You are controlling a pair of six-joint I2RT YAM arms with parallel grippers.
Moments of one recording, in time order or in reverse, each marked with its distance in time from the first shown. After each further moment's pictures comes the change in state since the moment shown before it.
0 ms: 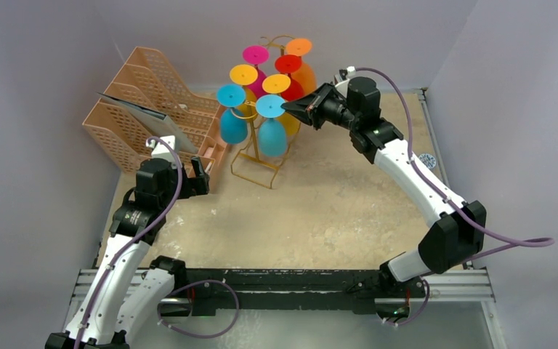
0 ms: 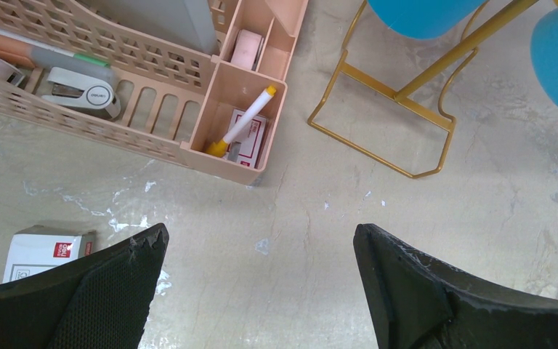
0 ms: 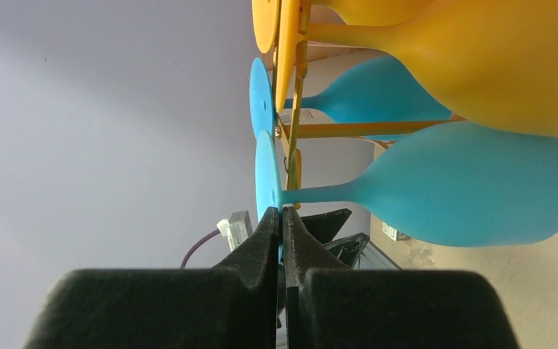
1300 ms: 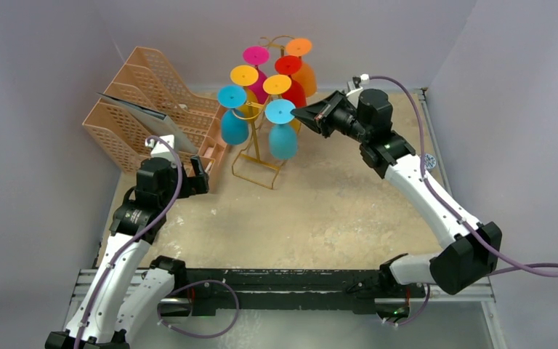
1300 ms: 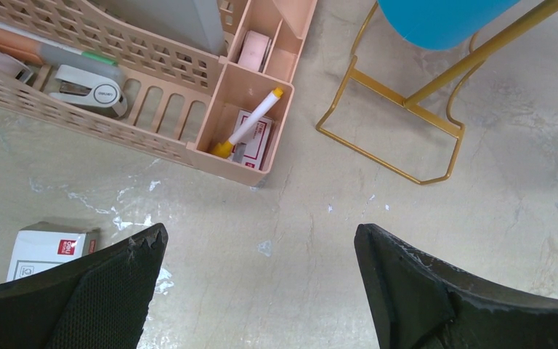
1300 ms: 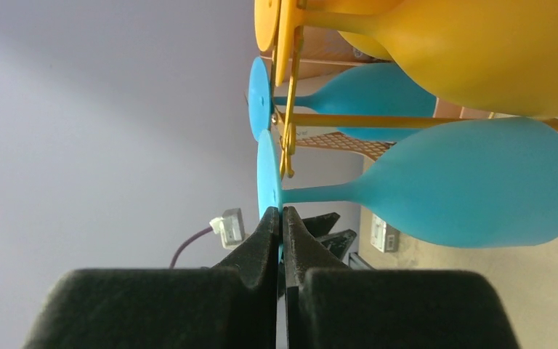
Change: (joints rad) left arm 0.000 0.009 0.004 -0.001 -0.019 -0.009; right arm 0.000 -0.138 -0.127 0.022 0.089 -0.013
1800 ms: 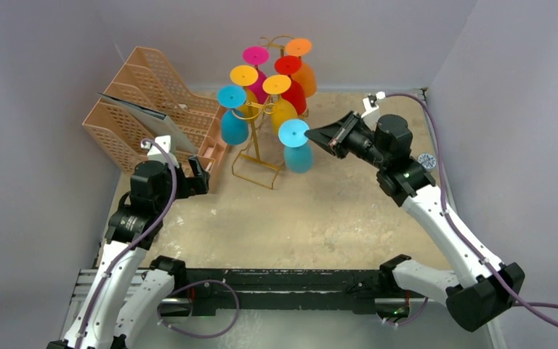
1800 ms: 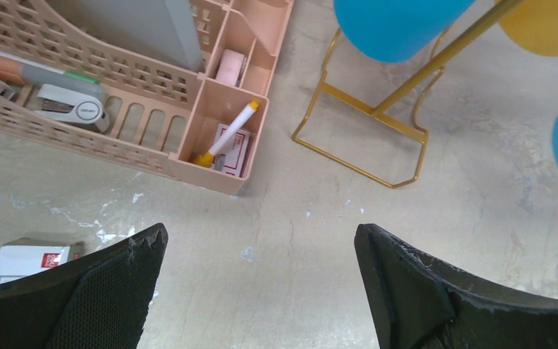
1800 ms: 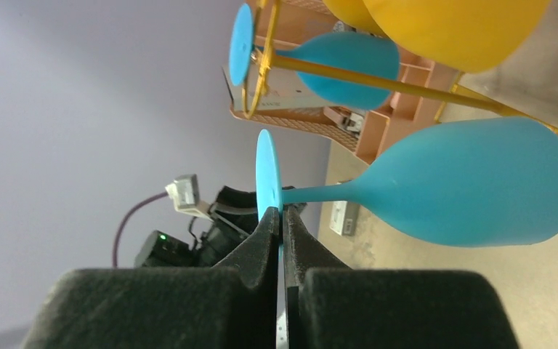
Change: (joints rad) left arm 0.000 -0.041 0.008 0.010 0.034 -0.010; right arm 0.000 -0.237 -0.169 -0.055 0.020 -0.140
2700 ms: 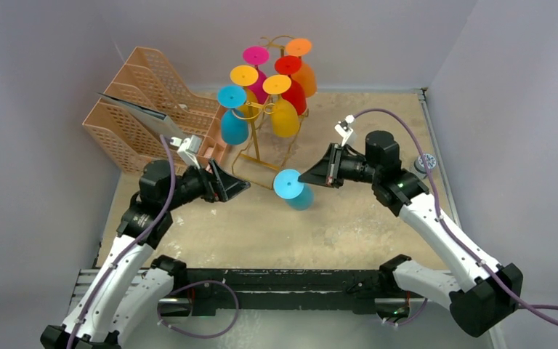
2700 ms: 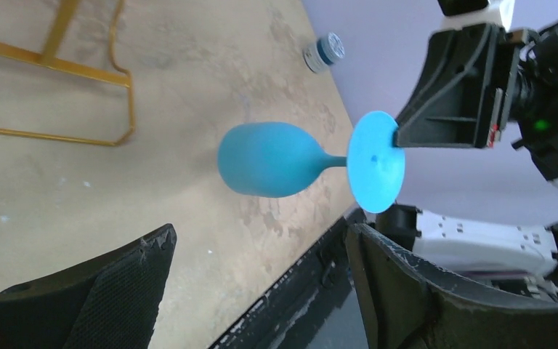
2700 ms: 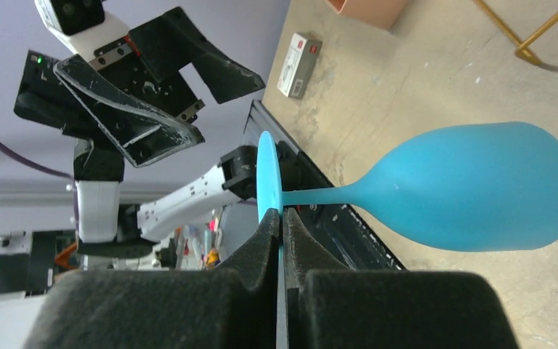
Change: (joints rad) left arm -0.071 0.020 -0.080 0.320 0.627 -0.358; right arm 0.019 -0.078 -0.172 -0.122 -0.332 -0.314
